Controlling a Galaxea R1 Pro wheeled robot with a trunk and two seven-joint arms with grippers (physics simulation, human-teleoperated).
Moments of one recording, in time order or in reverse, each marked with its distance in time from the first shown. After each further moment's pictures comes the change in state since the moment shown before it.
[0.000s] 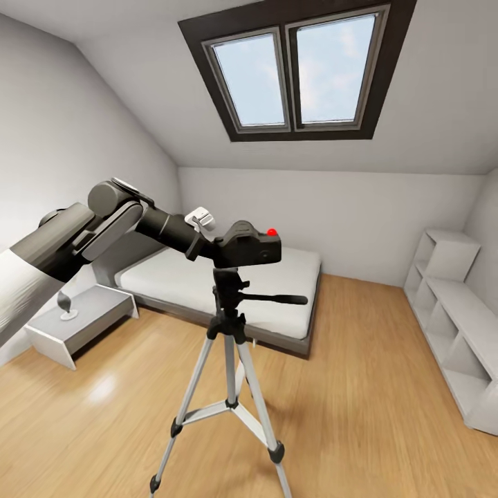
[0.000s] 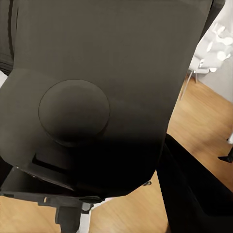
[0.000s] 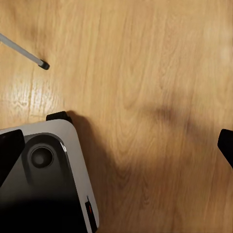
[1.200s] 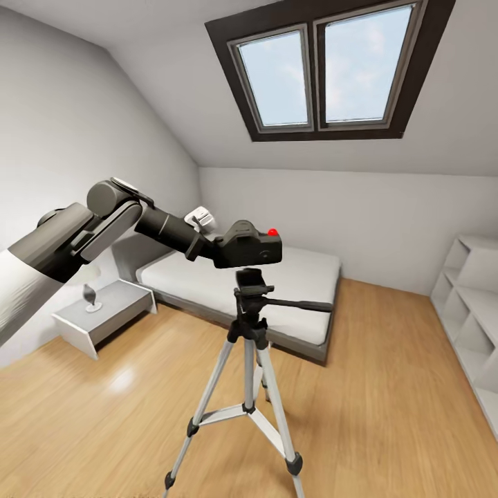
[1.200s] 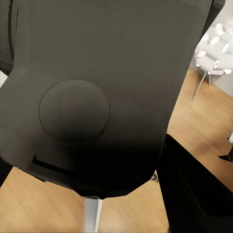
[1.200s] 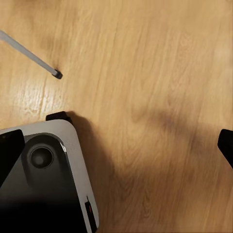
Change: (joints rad) left arm 0.001 0.005 0.002 -0.016 -0.001 0.000 0.000; right arm 0.000 0.000 0.000 0.000 0.000 0.000 -0.001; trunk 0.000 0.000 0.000
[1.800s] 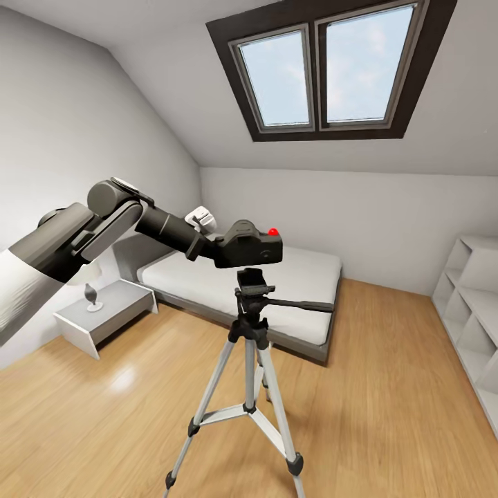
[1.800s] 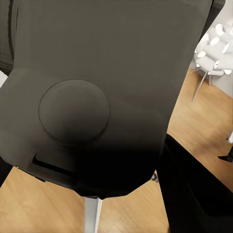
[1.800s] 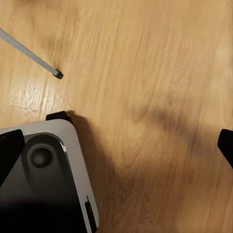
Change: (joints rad) left arm 0.000 -0.003 0.001 0.000 0.000 0.000 0.000; right arm 0.000 0.001 0.002 0.000 0.001 0.000 -0.001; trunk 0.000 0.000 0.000
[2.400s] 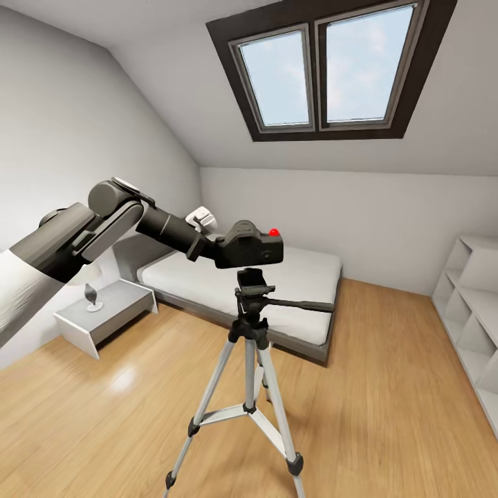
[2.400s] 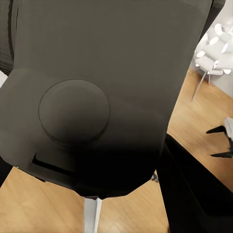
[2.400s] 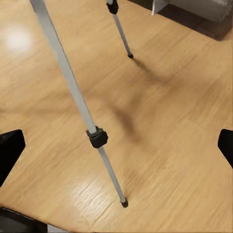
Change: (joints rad) left arm 0.001 -0.002 -0.001 0.000 0.000 0.000 0.000; right arm 0.003 -0.098 0.056 0.001 0.004 -0.649 0.574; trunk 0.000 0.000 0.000
